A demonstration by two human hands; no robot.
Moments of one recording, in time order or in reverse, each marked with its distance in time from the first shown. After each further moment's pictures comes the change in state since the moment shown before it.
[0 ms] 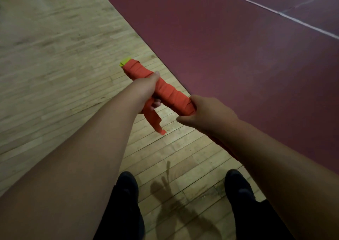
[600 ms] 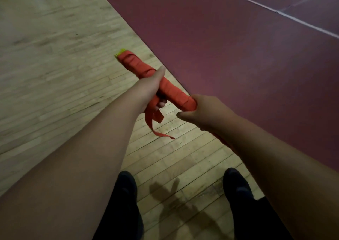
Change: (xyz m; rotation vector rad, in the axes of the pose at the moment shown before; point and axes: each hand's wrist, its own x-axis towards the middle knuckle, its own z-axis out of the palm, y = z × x) left_hand -0.010 0.005 0.011 0.004 -0.120 0.093; right_hand 0.003 0.002 -0.007 0.192 -0.072 0.067
